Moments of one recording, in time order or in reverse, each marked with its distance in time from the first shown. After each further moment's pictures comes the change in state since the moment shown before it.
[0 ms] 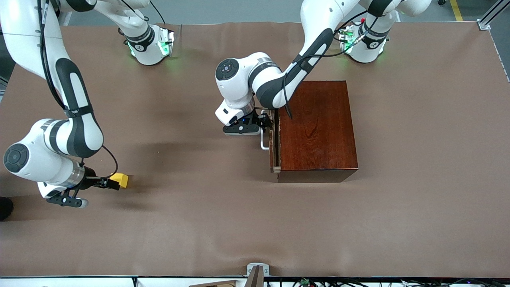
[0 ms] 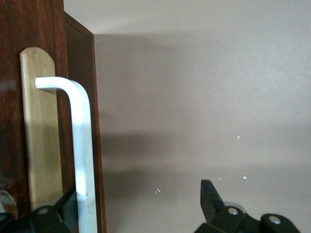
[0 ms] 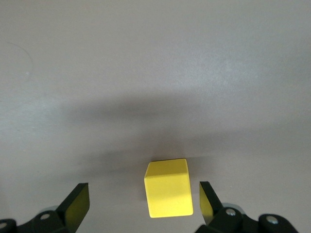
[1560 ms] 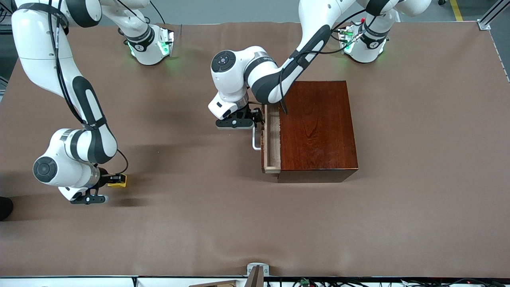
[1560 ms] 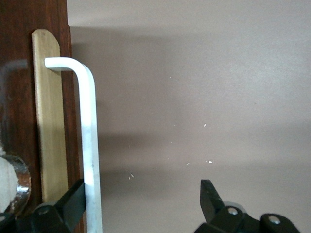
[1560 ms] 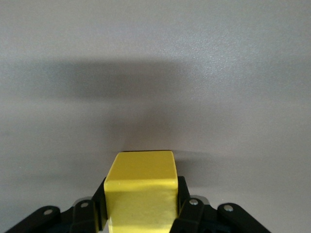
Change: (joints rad) left arm -0.010 -0.002 -0.023 0.024 -0.037 0.020 -0.017; right arm -0.001 0.103 -0.003 -0.007 -0.083 -0.001 -0.148
